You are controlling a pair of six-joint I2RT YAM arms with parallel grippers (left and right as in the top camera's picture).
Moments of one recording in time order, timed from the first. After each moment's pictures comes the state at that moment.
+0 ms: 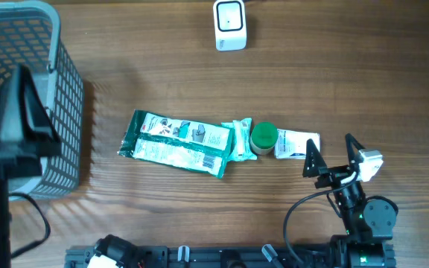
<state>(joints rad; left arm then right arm) -0.42 0.77 1.67 -0.61 -0.46 0.07 -0.02 0.03 0.01 0.02 -0.22 0.26</state>
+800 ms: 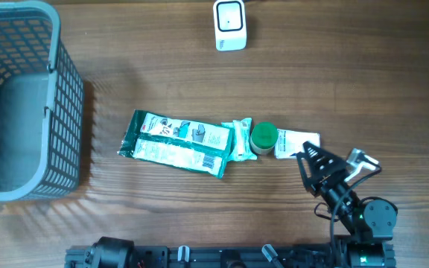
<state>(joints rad) -0.17 0.08 1.43 -0.64 -0.01 0.04 -0.02 0.03 0.01 0.02 -0.62 1.43</state>
